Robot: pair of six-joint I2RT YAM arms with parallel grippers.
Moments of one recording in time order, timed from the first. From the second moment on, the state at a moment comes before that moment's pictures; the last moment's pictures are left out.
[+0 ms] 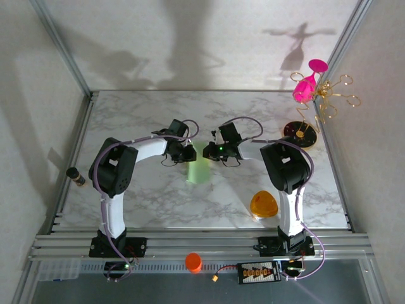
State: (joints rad) left arm -0.46 2.00 1.26 -0.41 0.33 -0.51; right arm 0.53 2.05 1.18 -0.04 -0.52 0.61
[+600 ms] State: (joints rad) left arm -0.46 1.83 1.07 -0.33 0.25 -0.72; right arm 0.54 2.06 1.20 -0.07 -0.47 0.73
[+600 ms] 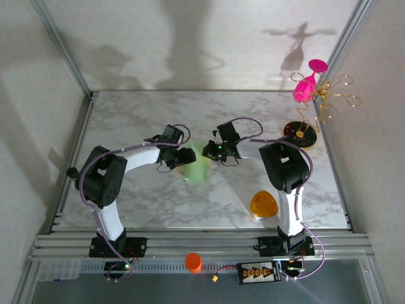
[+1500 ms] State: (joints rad) left arm -0.48 1.88 1.12 -0.39 0.17 -0.82; right arm 0.48 1.87 1.06 0.10 -0.44 0.81
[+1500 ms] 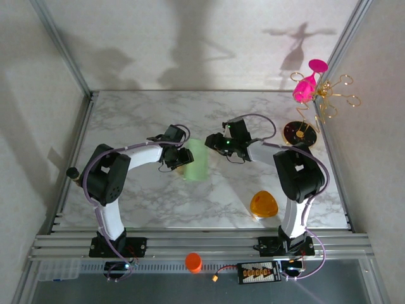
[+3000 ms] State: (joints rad) left arm -0.56 1.94 1.18 -0.45 0.01 -0.81; right arm 0.52 1.93 1.06 0.08 -0.49 0.75
